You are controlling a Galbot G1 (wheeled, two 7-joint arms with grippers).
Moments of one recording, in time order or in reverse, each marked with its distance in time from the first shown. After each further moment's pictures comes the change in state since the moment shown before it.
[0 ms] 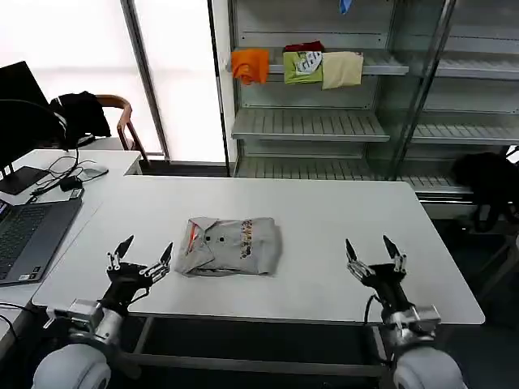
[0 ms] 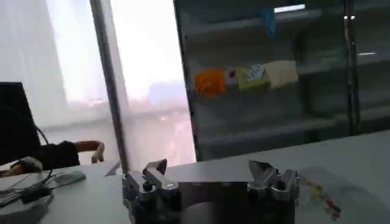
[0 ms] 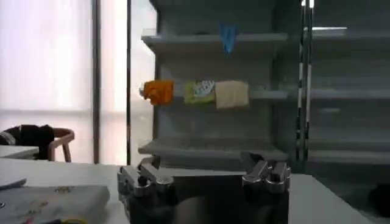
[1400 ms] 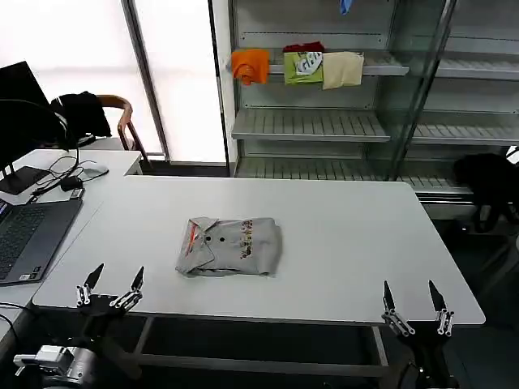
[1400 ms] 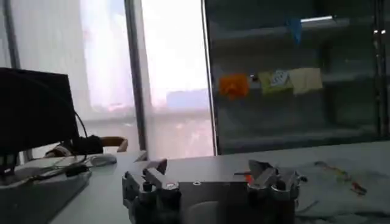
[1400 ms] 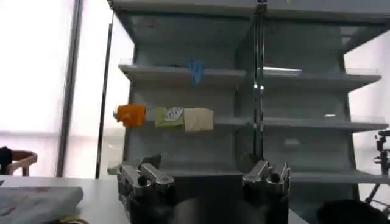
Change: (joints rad) left arm 0.208 -0.013 -0.116 0.058 -0.049 -0.261 0.022; right arm -0.370 0.056 0.128 0.032 -0.143 0.374 0.048
